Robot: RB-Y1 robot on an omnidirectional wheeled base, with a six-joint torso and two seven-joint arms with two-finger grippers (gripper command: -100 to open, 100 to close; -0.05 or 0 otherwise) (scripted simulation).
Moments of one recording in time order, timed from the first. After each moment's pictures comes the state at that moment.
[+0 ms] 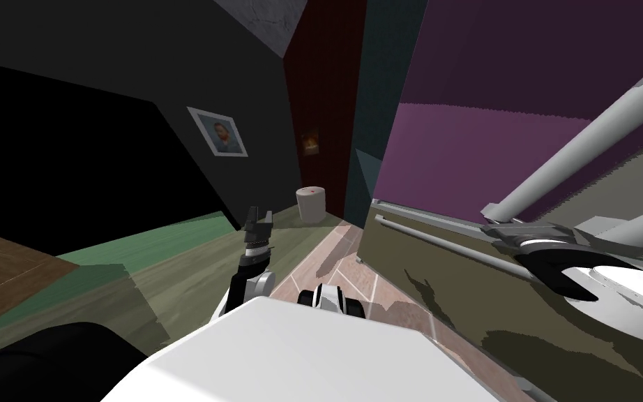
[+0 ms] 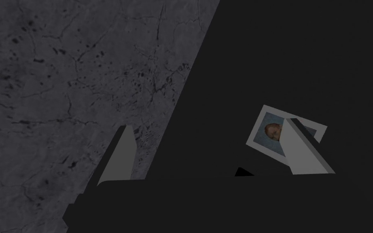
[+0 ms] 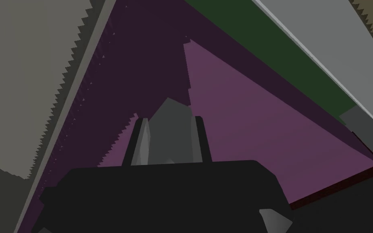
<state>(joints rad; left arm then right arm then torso) 0.49 0.02 0.04 -2.25 0.09 -0.62 -0.13 0.19 -1.08 -0.34 -1.36 0.82 0.12 0.31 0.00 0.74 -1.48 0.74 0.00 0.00</state>
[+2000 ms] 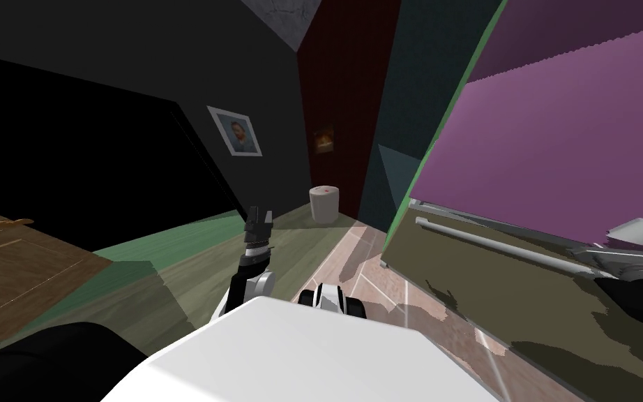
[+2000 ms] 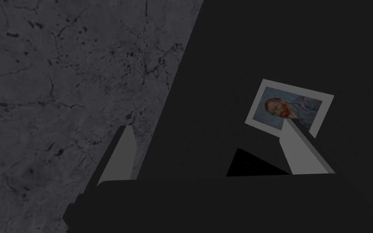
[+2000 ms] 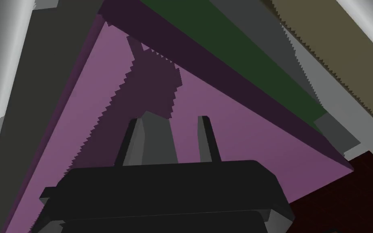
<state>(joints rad) 0.49 0.02 0.04 -2.25 0.09 -0.62 -0.13 0.27 -1.18 -0.35 -1.15 0.74 0.29 0.28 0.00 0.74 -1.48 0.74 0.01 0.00</state>
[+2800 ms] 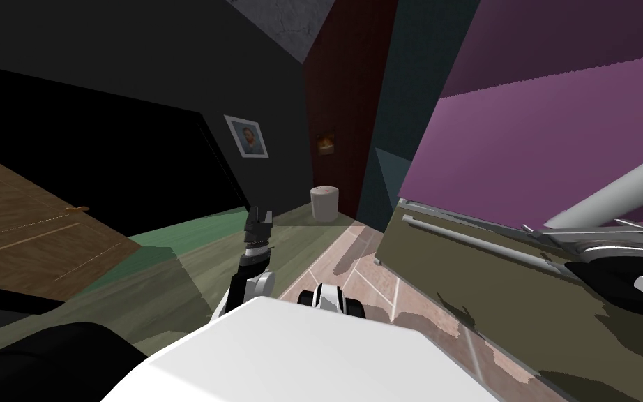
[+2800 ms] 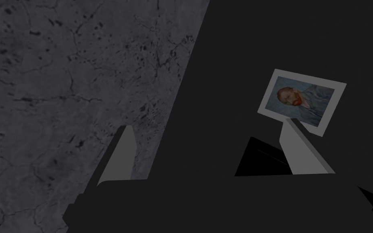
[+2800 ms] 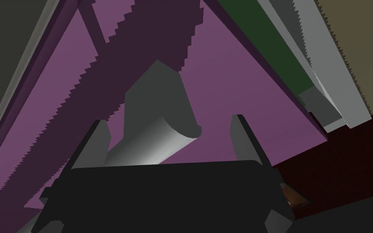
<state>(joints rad) 0.49 0.02 0.04 -2.25 0.09 -0.62 -0.13 0.27 -1.22 -0.34 -1.26 0.83 0.23 0.30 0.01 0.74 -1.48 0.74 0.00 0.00</state>
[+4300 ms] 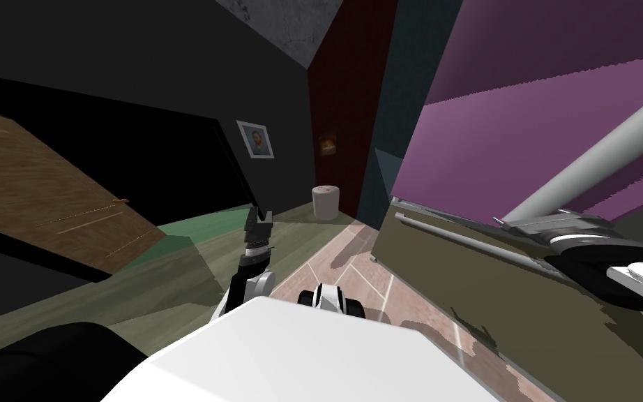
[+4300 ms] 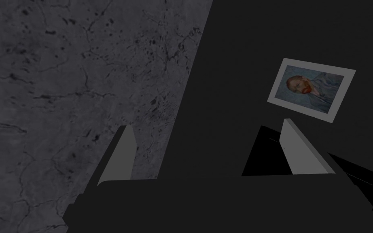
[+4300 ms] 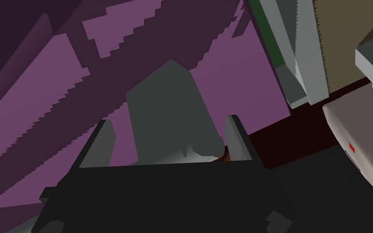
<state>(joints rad) 0.49 0.02 0.04 -2.25 0.09 -0.62 -0.13 0.32 -1.27 -0.33 -1.38 0.88 0.18 0.32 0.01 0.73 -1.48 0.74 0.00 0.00</state>
